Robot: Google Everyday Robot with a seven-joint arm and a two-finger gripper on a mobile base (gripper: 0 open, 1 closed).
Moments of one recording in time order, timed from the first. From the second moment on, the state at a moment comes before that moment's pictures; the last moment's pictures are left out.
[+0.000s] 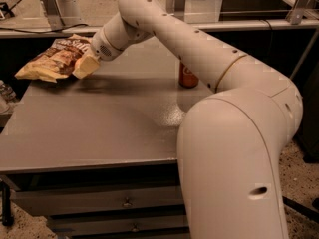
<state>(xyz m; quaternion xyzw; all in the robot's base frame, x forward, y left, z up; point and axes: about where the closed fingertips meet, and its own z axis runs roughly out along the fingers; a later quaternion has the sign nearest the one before) 0.714 0.222 0.869 -0.61 0.66 0.26 0.35</state>
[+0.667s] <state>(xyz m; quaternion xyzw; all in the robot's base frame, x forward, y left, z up) 0.712 0.230 0.860 -0.61 0.66 0.27 0.34</state>
